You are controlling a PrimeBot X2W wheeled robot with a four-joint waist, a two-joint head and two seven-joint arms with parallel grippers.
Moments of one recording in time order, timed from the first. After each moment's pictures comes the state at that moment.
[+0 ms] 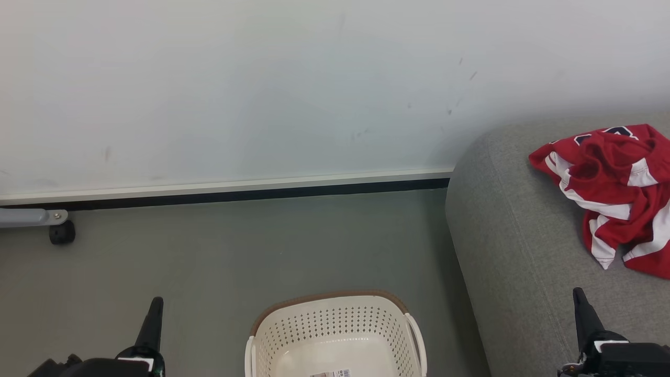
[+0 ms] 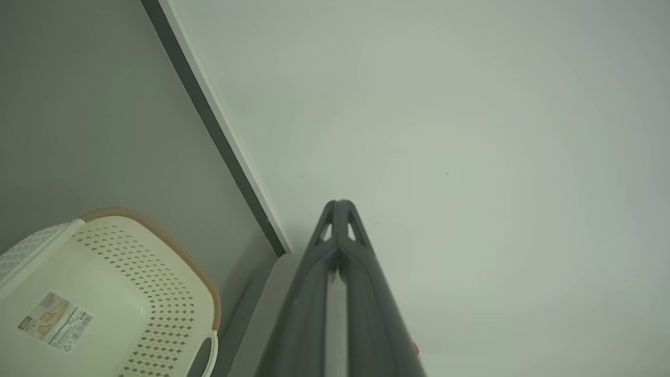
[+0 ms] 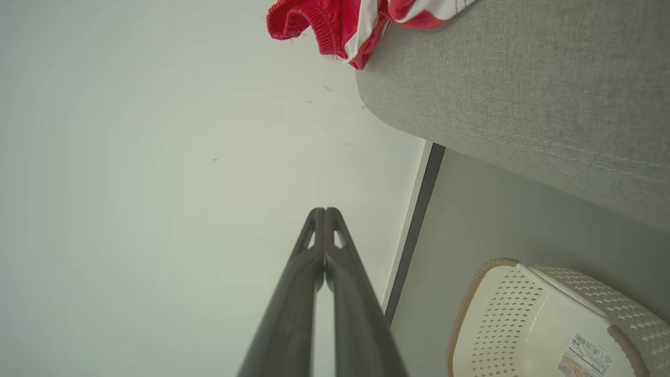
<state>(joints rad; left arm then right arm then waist) -0.04 0.05 0.06 0.28 -1.46 -0.10 0.08 -0.07 -0.07 -0.08 0.29 1.47 0.09 0.08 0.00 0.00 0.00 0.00</state>
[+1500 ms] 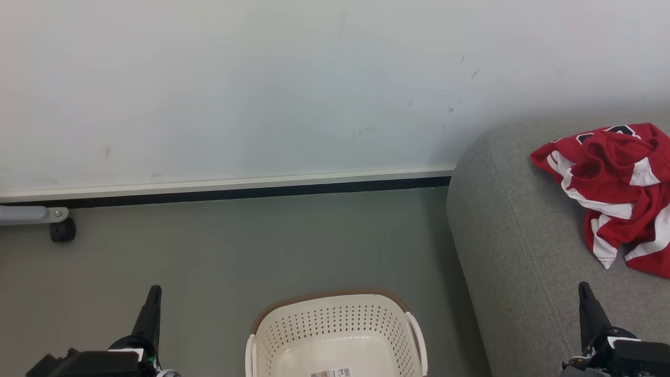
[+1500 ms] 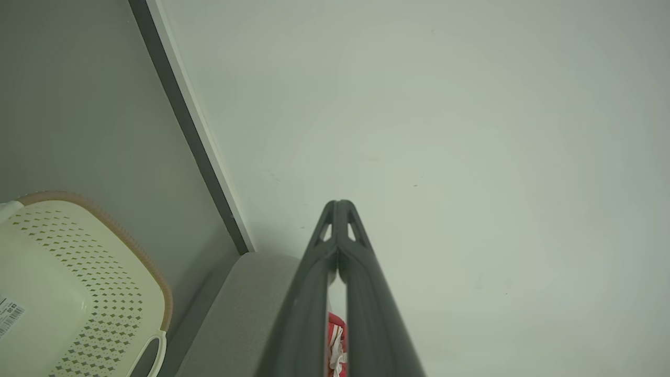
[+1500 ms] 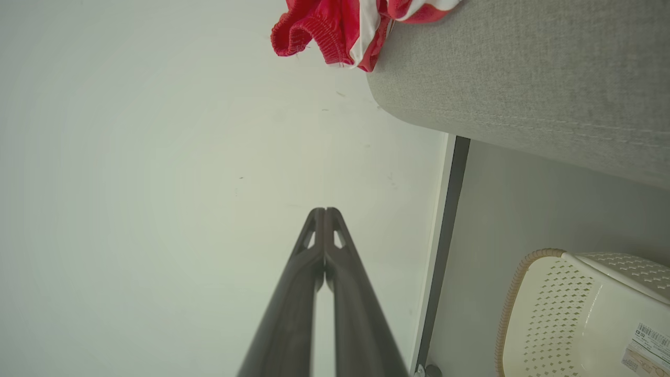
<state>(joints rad) -0.08 0.04 0.09 0.29 -1.60 -0.12 0.11 -0.09 -0.04 -0.13 0.30 1.60 0.12 0.11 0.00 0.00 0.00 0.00</state>
